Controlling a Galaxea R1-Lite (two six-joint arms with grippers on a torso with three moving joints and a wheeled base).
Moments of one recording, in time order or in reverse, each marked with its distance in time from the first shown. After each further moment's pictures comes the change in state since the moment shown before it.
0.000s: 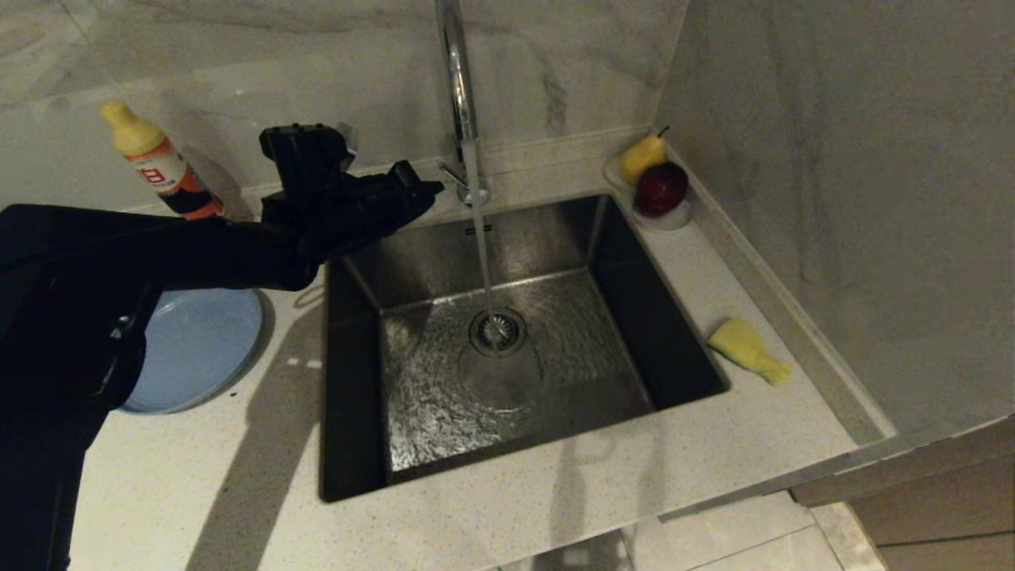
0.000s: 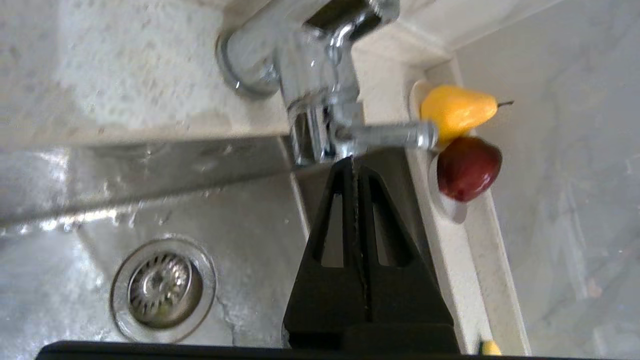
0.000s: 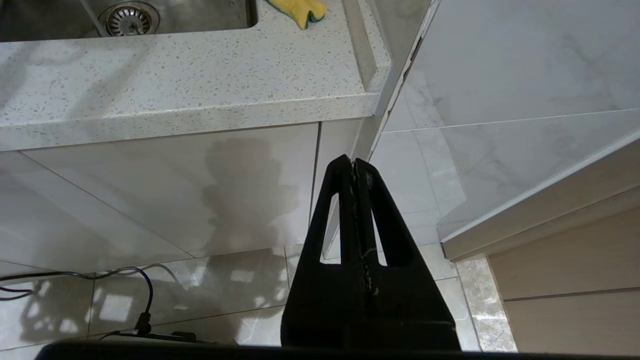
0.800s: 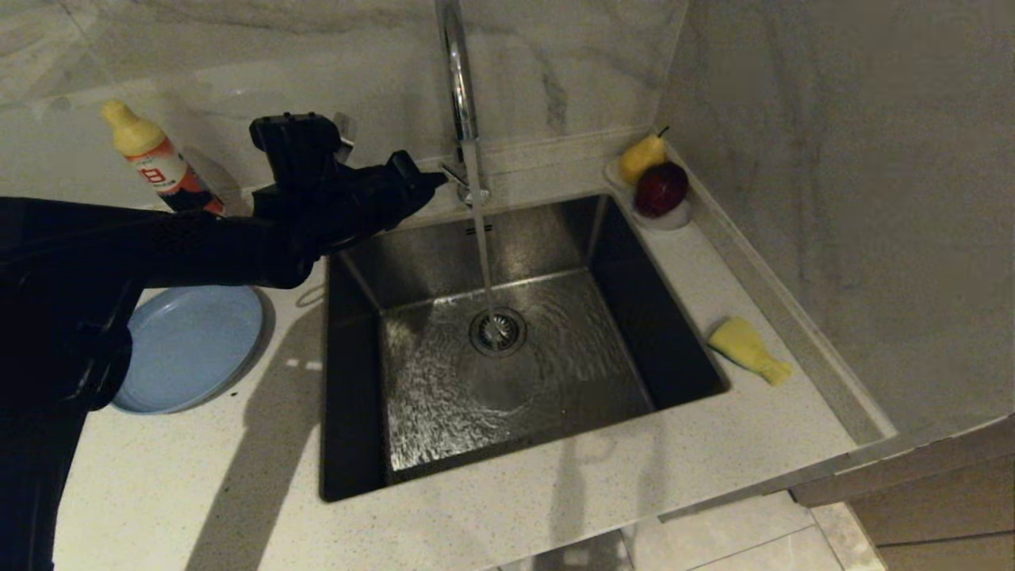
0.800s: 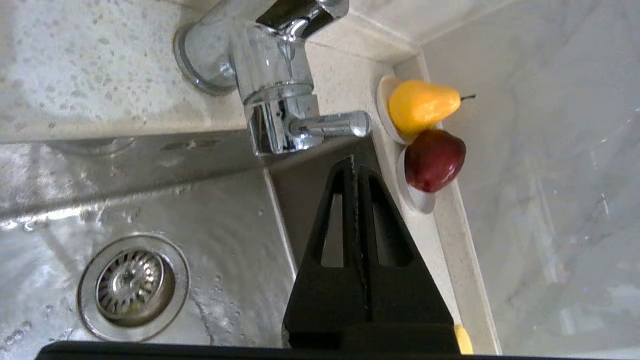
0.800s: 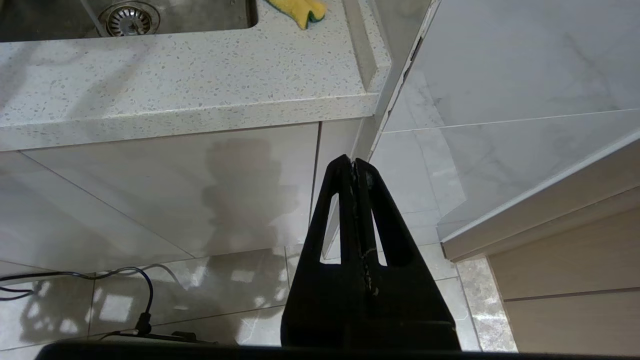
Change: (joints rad) left arm -0.011 -0.030 0.022 -0.030 -0.036 -0.030; right arm 0.000 0.000 0.000 0.000 0.000 0.000
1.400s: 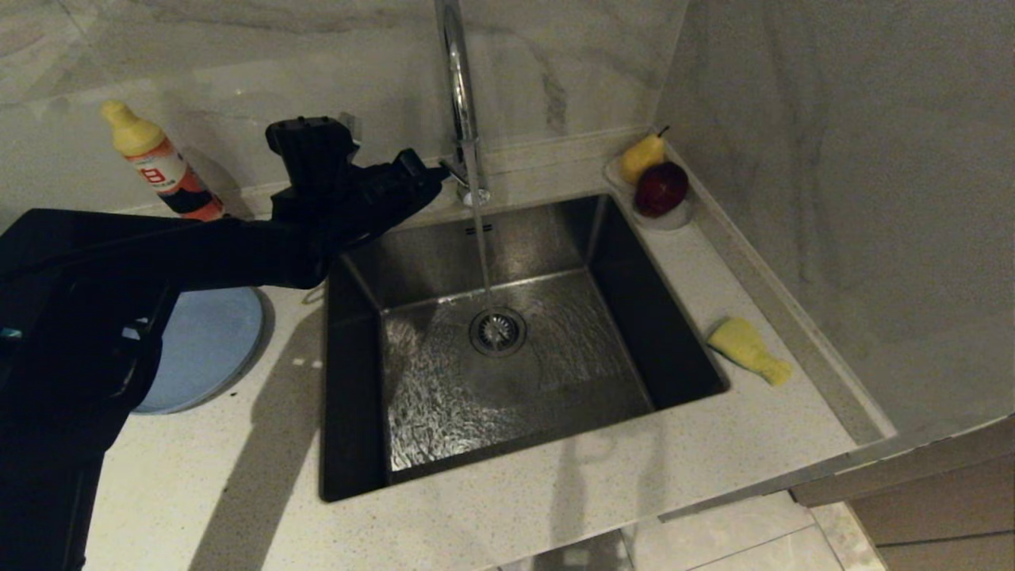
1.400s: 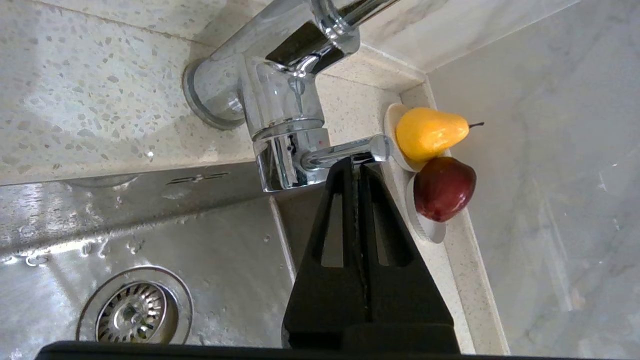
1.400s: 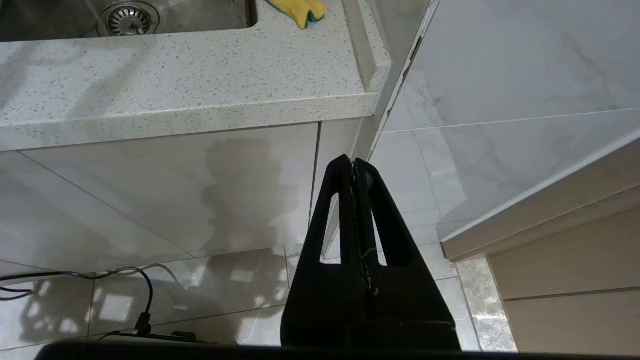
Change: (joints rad) left arm -0.007 0.064 -0.086 -0.024 0.058 -0.001; right arm 0.000 0.000 0.000 0.000 0.000 -0.001
